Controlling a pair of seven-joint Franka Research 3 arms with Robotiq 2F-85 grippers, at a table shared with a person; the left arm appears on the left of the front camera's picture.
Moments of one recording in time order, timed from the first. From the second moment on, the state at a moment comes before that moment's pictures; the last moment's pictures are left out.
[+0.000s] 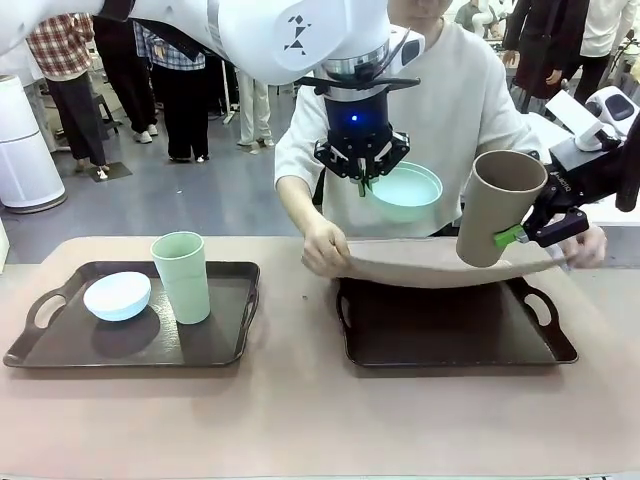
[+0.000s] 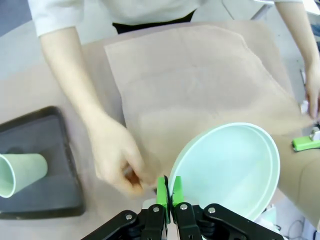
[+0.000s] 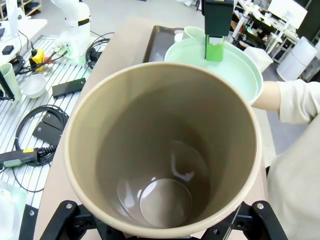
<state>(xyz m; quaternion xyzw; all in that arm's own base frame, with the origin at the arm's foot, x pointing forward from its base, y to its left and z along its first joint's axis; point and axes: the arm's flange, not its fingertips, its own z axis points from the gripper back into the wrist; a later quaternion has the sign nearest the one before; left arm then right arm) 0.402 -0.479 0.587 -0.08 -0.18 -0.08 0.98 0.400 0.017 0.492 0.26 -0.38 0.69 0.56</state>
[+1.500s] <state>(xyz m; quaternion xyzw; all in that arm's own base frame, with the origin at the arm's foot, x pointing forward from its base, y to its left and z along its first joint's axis) 0.402 -0.479 0.587 -0.08 -0.17 -0.08 0.98 0.400 0.017 0.492 0.26 -0.38 0.69 0.56</state>
